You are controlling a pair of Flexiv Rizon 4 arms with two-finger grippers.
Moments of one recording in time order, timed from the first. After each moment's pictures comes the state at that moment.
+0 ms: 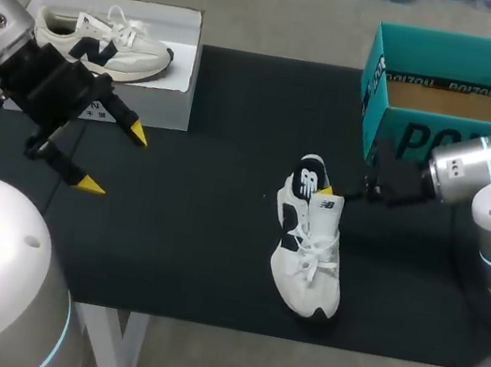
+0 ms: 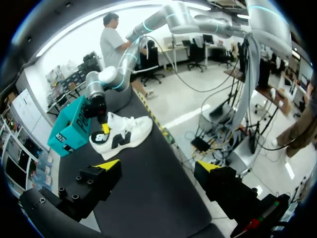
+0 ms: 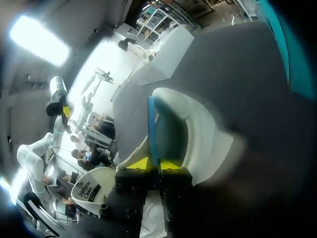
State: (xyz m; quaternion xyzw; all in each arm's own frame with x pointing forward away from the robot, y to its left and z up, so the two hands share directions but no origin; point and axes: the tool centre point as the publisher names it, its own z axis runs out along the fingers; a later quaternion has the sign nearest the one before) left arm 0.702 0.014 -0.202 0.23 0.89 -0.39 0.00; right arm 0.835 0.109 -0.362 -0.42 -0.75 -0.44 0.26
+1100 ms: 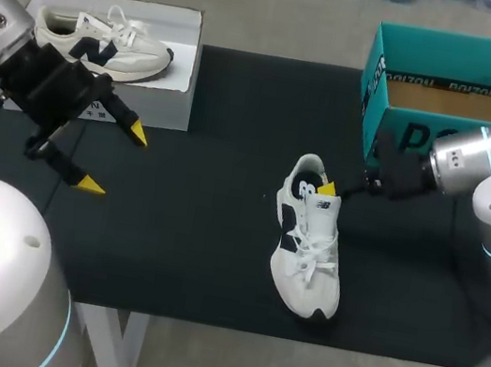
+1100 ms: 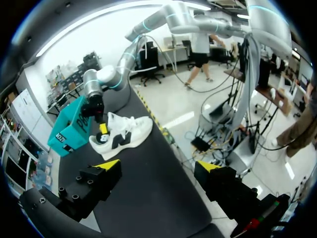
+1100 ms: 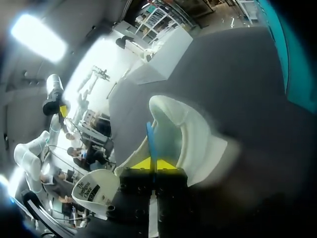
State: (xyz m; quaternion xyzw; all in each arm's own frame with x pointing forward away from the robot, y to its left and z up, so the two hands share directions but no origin) left arm 0.702 0.014 -0.202 0.23 0.89 -0.39 0.00; right arm 0.843 0.106 -0.358 -0.42 -0.76 -0.42 0.25
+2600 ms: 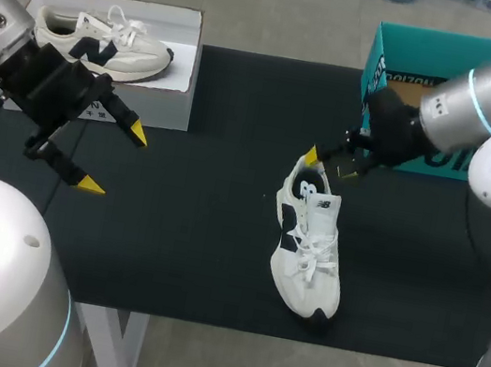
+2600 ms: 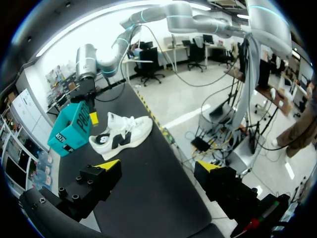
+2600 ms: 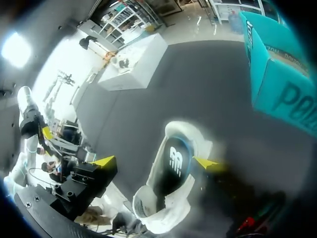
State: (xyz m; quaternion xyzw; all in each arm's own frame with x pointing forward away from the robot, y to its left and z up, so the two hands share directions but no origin) left arm 0.702 0.014 -0.202 0.23 0.89 -0.39 0.00; right arm 0.850 0.114 -0.293 -0.53 -0.77 -0.32 0.14
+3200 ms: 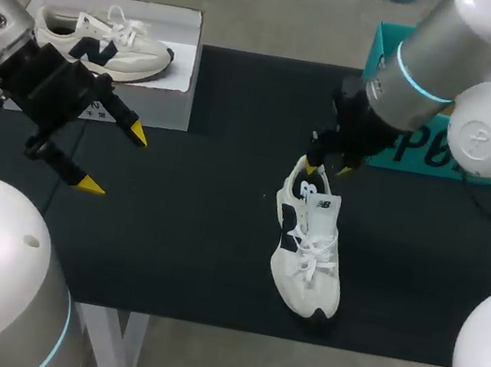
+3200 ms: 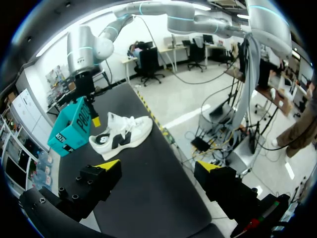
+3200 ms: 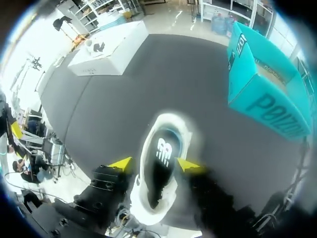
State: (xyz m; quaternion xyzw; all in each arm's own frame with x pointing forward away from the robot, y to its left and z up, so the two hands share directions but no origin) left arm 0.702 0.014 -0.202 0.23 0.89 -0.39 0.00; right arm 0.840 0.118 -0.289 -0.57 -0.81 -0.17 0.02
